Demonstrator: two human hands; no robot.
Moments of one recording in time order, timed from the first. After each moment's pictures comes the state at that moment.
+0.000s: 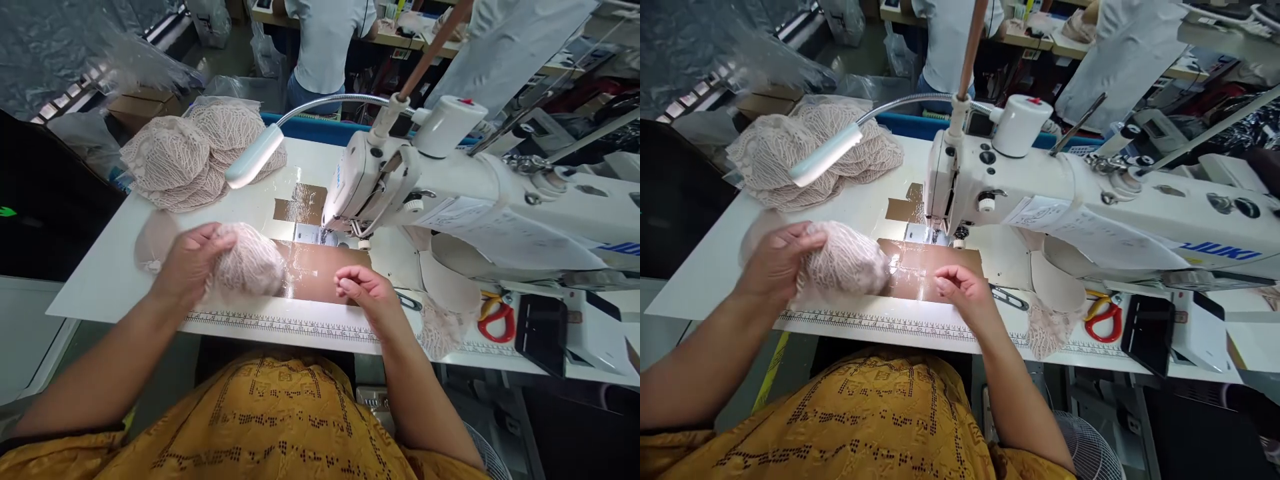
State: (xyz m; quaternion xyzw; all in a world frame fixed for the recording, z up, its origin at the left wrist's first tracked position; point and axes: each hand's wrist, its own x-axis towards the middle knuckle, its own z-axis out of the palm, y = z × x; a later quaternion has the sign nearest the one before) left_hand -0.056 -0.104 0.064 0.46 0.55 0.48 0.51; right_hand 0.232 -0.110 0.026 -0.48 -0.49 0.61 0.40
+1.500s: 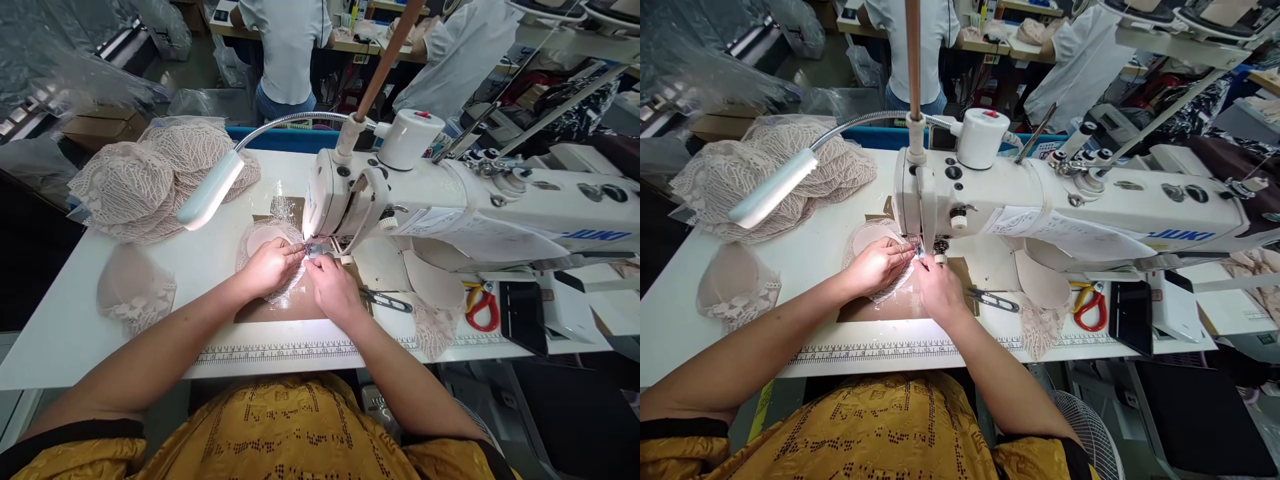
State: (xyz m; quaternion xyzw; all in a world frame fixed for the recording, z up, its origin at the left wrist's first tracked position) left_hand 0.018 -0.006 -0.019 0.92 0.31 0.22 0.07; right_hand 0.204 -0.068 0.001 -0.57 -0.82 0.05 0.04
